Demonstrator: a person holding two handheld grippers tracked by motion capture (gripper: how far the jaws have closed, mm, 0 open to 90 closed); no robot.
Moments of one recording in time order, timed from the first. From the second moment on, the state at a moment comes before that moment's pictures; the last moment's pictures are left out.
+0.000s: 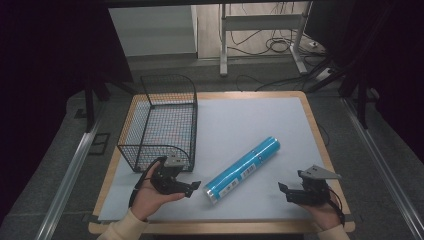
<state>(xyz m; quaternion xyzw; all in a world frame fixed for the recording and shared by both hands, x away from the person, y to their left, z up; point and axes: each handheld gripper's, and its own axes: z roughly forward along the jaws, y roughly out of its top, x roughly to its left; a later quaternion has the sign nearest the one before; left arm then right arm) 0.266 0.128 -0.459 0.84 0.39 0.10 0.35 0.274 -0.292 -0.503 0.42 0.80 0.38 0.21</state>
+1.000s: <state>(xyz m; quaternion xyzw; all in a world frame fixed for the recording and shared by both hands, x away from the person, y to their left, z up) 0.279 0.088 -0.444 0.86 0.36 0.10 0.35 0.274 -0.292 -0.505 0.42 0.80 0.37 0.21</state>
